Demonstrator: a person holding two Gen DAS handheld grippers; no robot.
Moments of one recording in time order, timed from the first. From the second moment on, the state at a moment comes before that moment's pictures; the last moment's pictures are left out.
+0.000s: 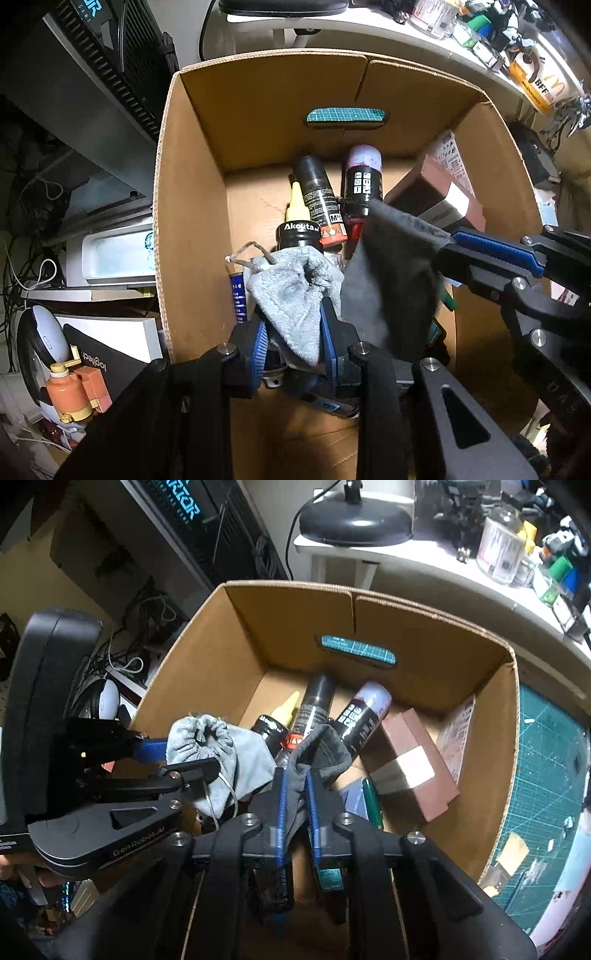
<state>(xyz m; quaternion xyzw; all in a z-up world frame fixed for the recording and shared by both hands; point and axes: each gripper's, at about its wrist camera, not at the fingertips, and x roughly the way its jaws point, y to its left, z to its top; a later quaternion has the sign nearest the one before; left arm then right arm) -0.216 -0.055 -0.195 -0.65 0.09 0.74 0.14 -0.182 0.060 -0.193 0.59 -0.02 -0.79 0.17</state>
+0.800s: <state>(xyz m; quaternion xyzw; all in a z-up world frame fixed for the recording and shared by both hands) -0.185 -0.034 -0.105 -0.53 -0.04 0.83 0.17 -0.110 0.241 -0.090 0.42 -0.11 -0.90 0.02</state>
